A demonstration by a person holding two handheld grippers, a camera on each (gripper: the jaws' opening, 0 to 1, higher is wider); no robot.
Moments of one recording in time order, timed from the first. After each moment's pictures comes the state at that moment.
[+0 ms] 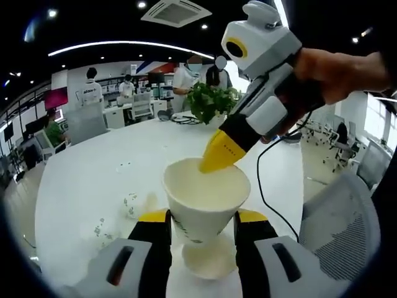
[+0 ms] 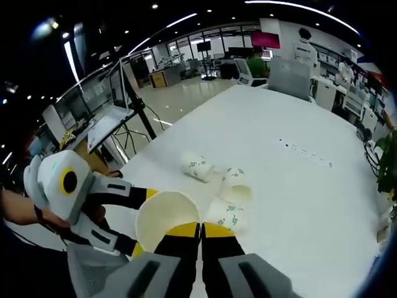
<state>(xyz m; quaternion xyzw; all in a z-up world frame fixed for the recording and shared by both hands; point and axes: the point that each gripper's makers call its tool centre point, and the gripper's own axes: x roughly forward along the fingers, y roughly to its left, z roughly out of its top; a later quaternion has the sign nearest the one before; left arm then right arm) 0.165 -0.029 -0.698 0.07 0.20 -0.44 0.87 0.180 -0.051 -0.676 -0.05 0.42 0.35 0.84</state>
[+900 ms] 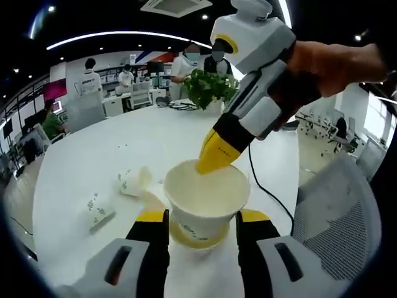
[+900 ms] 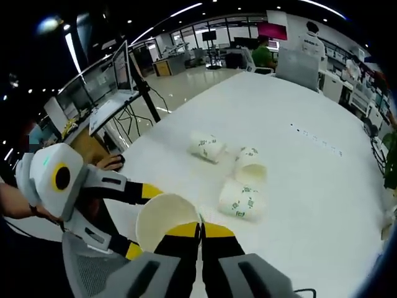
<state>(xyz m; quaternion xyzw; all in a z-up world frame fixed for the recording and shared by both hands) 0.138 -0.018 -0.731 0.09 0.24 -0.44 0.86 0.154 -0.040 -0.711 -0.07 0.45 0.36 0.82</state>
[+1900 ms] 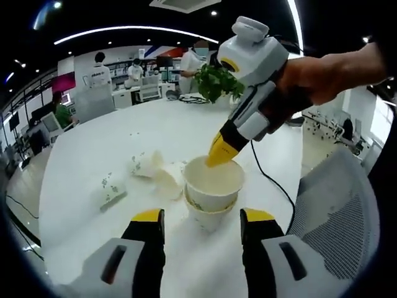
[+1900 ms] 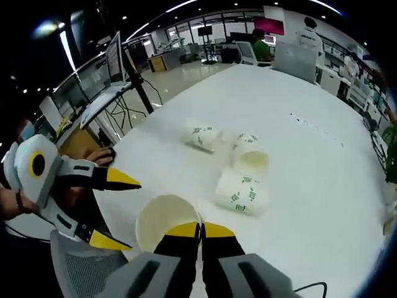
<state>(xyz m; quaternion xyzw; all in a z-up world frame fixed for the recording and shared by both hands) 0.120 0.021 -0.739 0.08 0.26 -0.41 0.87 0.164 -0.040 -0.749 -0.08 0.46 0.35 0.81</state>
